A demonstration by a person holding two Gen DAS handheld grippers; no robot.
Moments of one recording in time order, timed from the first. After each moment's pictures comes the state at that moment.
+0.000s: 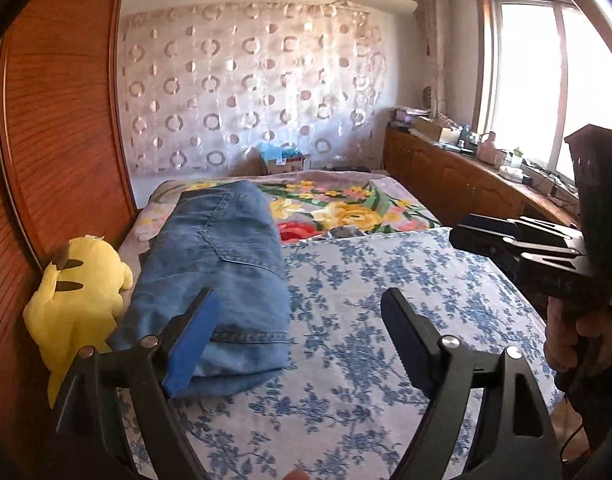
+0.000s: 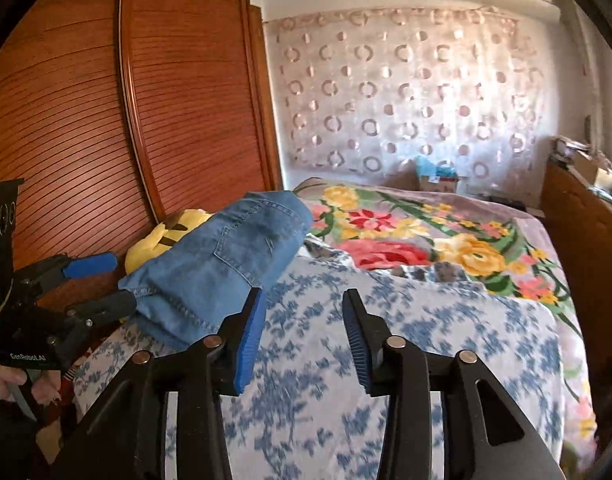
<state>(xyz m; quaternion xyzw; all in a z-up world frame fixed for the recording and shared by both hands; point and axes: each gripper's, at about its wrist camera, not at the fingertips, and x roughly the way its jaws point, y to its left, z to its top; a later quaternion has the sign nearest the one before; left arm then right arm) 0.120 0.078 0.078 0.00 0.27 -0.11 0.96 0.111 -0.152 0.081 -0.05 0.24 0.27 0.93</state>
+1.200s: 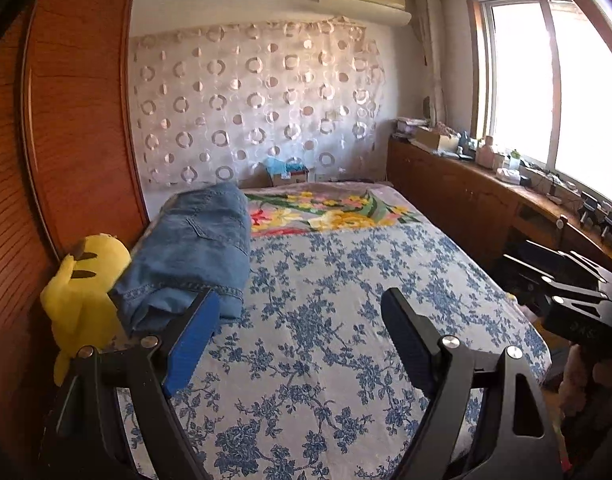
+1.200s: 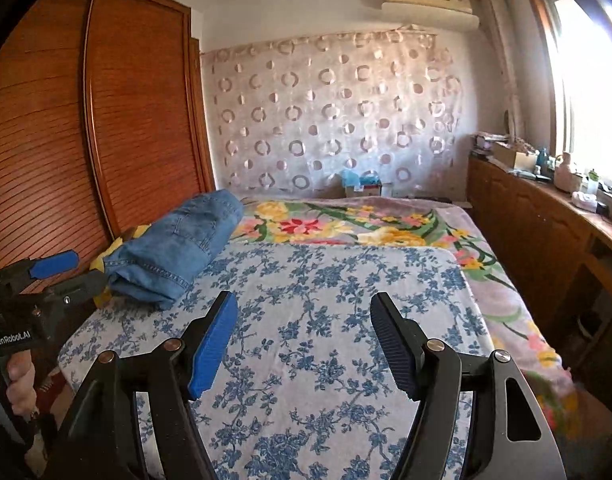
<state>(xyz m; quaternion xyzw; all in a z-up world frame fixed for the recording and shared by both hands) 0.024 0.017 0.082 0.00 0.24 -0.07 0.97 -0.044 -0.189 0.089 -0.02 0.19 0.16 0.97</state>
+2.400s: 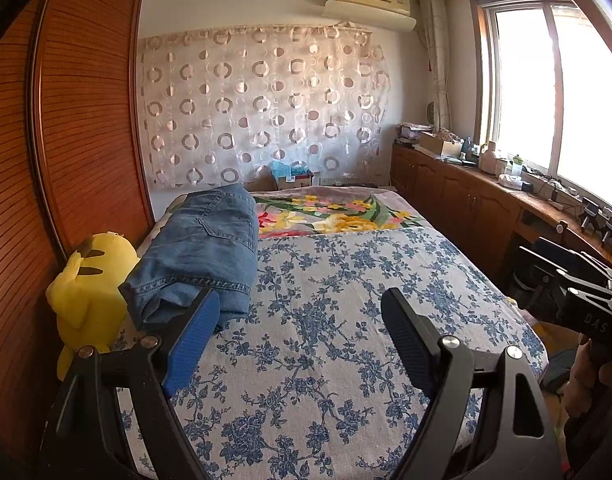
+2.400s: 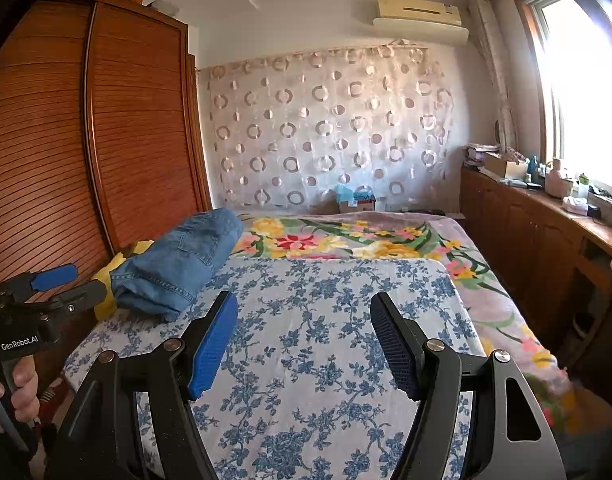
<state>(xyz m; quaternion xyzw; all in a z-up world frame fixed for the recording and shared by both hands) 0.015 0.022 0.081 0.00 0.23 -0.06 0.97 -0.056 -0.191 0.086 -0.02 0.17 0.15 0.97</state>
